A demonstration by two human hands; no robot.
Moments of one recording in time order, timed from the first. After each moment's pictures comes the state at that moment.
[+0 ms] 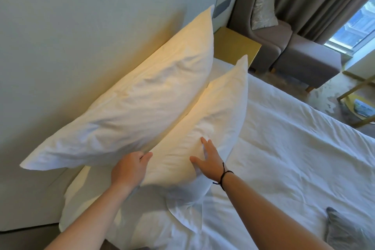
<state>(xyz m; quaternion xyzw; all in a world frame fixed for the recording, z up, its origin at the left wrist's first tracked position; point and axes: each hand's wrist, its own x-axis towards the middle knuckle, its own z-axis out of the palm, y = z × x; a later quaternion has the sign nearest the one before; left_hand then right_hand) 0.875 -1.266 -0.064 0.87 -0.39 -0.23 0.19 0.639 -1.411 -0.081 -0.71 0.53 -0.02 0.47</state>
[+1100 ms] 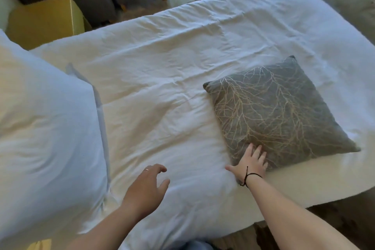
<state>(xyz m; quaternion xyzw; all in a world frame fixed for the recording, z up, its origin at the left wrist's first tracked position) 0.436 -1.259 -0.114 0.57 -0.73 -0.37 -0.08 0.123 -1.176 -0.234 -0.28 0.91 0.09 0.30</state>
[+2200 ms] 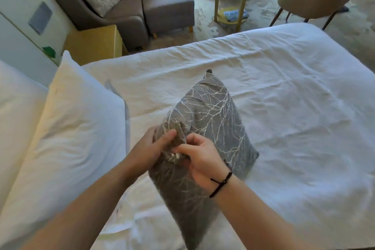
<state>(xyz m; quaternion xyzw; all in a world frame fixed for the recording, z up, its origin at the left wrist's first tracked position) 0.418 -1.336 0.049 0.58 -0.57 -0.55 0.15 0.272 -1.279 0.019 -0.15 0.47 -0.54 0.68</state>
